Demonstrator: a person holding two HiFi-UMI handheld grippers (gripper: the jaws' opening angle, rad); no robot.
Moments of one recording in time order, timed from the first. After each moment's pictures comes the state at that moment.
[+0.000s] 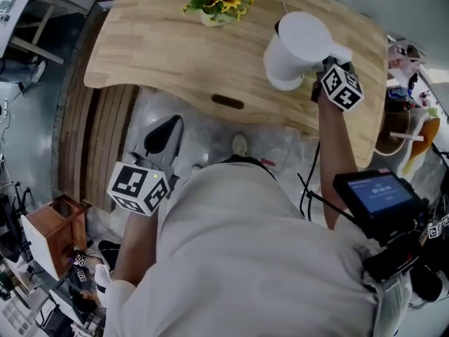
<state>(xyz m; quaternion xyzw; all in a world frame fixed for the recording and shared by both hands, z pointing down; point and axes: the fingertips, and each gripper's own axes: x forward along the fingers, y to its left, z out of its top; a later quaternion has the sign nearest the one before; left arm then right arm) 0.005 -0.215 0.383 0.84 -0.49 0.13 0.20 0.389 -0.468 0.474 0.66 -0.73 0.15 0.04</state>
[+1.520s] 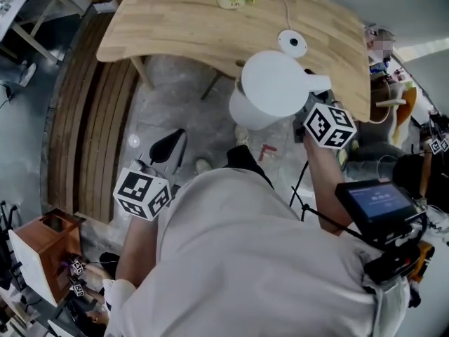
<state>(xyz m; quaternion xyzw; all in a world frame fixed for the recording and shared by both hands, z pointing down) -0.136 -0.011 0.407 0.88 -0.42 0.09 0.21 0.157 -0.159 0.398 0.58 -0.80 0.15 0.07</state>
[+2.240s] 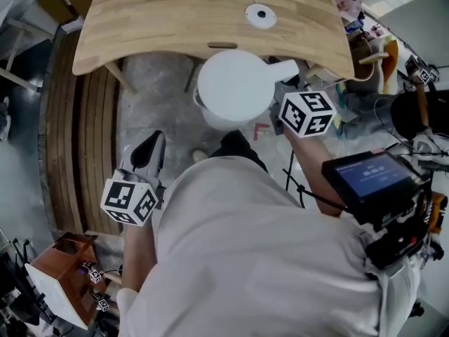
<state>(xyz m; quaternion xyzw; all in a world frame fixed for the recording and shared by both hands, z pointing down) -0.157 0.029 0.410 0.89 -0.40 0.10 0.20 0.117 -0.080 0.397 0.56 -0.81 0.15 0.08</state>
